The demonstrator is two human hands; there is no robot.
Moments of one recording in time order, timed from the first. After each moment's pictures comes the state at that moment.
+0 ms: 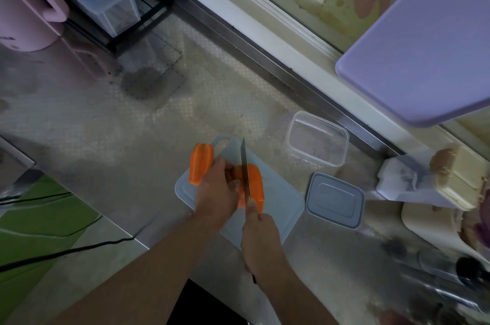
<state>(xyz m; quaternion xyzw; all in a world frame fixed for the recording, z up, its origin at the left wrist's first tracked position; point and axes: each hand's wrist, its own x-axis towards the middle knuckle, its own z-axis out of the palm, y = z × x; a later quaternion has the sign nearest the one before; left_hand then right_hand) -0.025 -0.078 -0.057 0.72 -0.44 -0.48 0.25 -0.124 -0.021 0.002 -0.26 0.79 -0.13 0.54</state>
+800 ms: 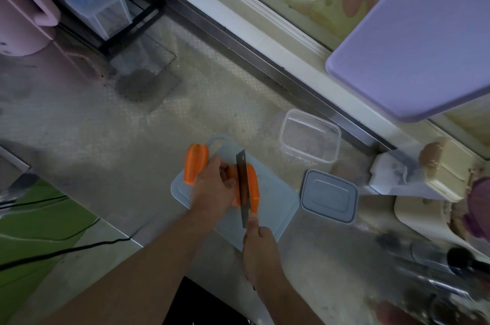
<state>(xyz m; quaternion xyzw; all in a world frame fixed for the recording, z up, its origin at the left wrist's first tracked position) -0.025 -0.083 -0.054 0.73 -0.44 -0.48 0.22 -0.135 0.007 -0.007 -0.25 0.81 -0.11 0.52</state>
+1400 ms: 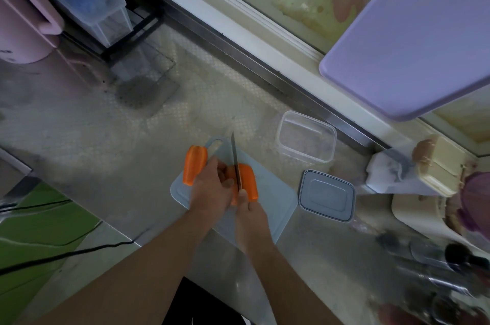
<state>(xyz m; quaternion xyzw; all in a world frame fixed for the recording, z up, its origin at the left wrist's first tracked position) -0.025 -0.081 -0.053 0.73 -0.43 -0.48 0.22 -0.124 -0.029 -0.017 -0.32 0.77 -0.16 0.52</state>
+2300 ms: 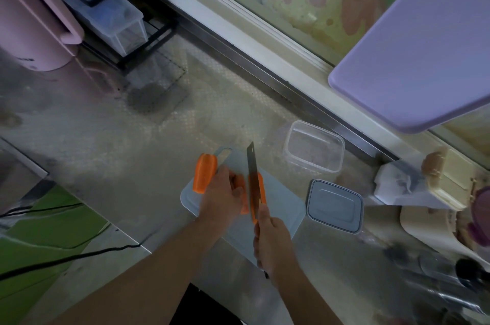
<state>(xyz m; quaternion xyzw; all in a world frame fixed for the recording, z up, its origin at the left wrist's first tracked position) -0.025 -0.078 -0.058 0.71 -0.46 -0.48 0.22 -0.145 -0.013 -0.009 -0.24 0.75 -0.19 0.58</state>
